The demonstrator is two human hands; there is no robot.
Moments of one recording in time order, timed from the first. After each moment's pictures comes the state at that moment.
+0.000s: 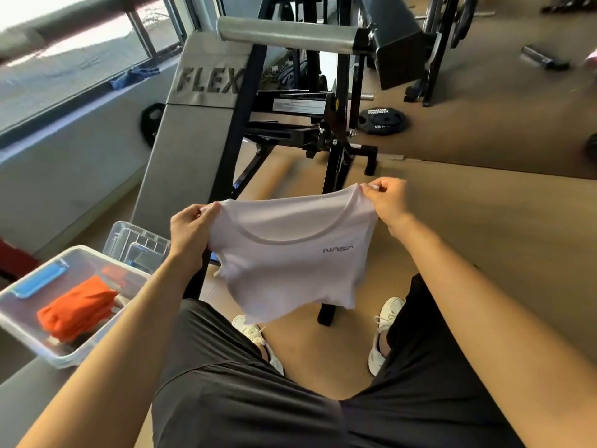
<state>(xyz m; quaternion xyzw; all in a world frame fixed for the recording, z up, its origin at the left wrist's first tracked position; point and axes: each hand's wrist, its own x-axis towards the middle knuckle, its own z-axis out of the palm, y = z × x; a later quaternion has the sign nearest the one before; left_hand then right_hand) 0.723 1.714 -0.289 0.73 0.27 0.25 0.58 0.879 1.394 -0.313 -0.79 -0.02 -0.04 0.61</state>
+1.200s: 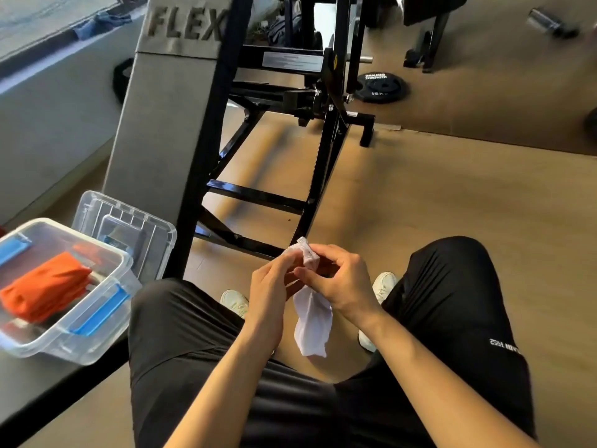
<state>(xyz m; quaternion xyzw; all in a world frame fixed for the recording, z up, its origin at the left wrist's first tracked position) 0.643 1.542 -0.333 0.57 0.27 0.04 0.77 0.699 1.421 -0.365 -0.78 -0.17 0.07 0.59</state>
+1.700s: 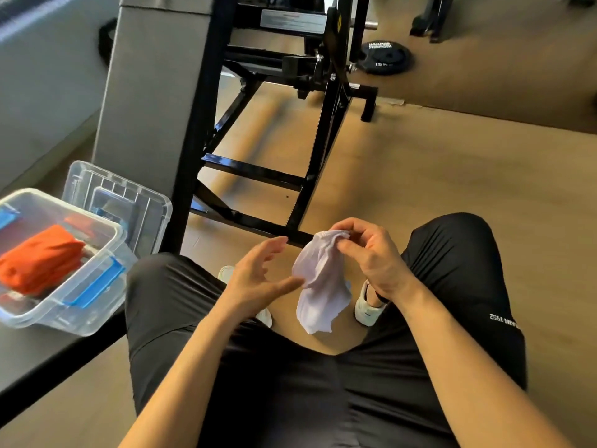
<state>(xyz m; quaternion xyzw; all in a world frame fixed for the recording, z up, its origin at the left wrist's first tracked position) 0.624 1.596 -0.370 0.87 0.12 -0.08 0.47 0.717 1.382 -0.371 -0.67 -0.16 0.19 0.69</state>
